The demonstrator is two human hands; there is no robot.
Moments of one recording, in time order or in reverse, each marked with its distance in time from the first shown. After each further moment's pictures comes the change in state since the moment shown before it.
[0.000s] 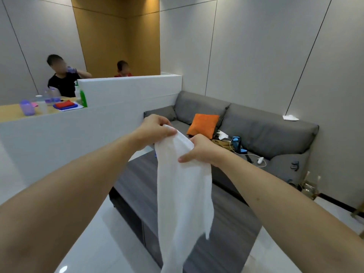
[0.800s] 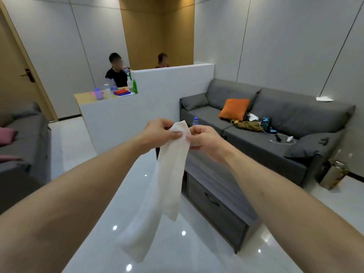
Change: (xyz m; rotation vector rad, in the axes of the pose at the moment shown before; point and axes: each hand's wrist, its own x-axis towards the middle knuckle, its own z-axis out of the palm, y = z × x) left_hand -0.395 -0.024 -0.125 0.042 0.047 -0.100; right_hand -0.286 -0.175 0.221 0.593 -0.019 -0.084
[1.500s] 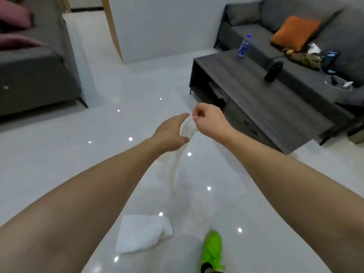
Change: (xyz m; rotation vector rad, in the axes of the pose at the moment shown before) left_hand -0.247 -0.307 -0.030 0.222 -0.165 -0.258; right_hand -0.060 0.156 0.323 -0.669 -0.072 0.121
